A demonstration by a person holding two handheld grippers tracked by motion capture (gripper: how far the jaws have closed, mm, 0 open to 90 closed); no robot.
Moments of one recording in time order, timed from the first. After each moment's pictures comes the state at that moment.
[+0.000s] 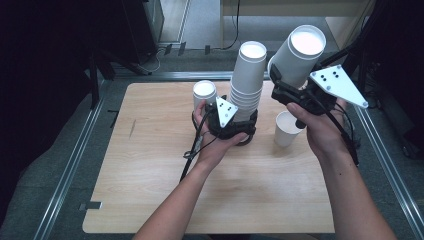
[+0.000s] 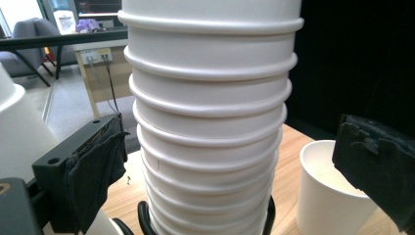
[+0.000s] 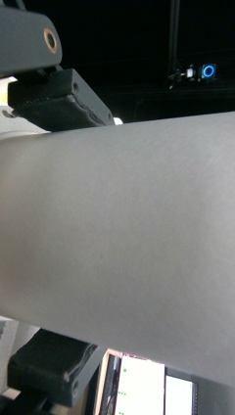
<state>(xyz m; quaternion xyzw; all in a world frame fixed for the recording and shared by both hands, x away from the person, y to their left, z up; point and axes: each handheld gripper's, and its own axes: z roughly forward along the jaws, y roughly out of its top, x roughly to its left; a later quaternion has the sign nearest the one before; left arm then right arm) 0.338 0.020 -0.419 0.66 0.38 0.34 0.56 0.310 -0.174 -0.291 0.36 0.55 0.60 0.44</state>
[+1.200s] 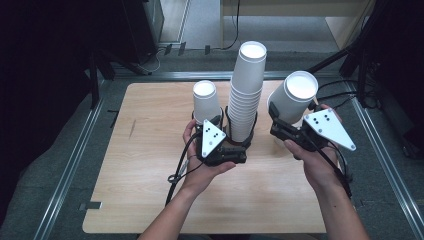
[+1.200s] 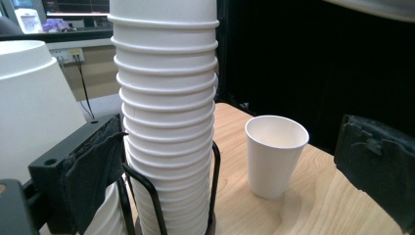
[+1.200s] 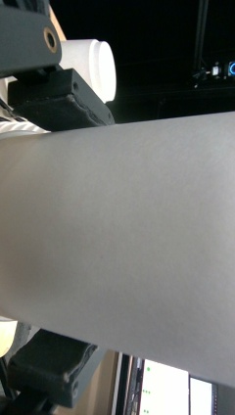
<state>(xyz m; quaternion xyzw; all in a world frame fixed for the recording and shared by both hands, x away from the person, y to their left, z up) 0.268 0.047 -0.420 0.67 0.35 0.30 0.58 0.276 -0.180 -0.361 0.38 0.57 0.59 0.43</state>
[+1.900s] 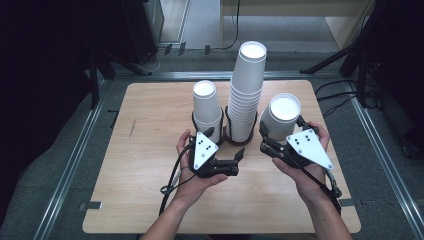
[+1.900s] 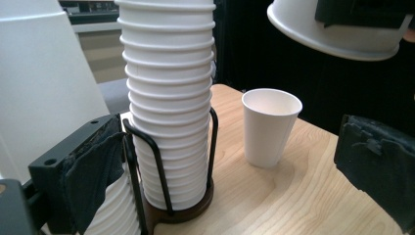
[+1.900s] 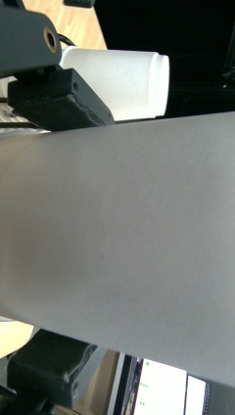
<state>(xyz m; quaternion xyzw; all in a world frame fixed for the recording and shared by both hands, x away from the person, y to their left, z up) 0.249 0.064 -0.436 0.69 0.36 0.29 0.57 0.260 -0.164 -0.403 0.37 0.60 0.55 0.45</state>
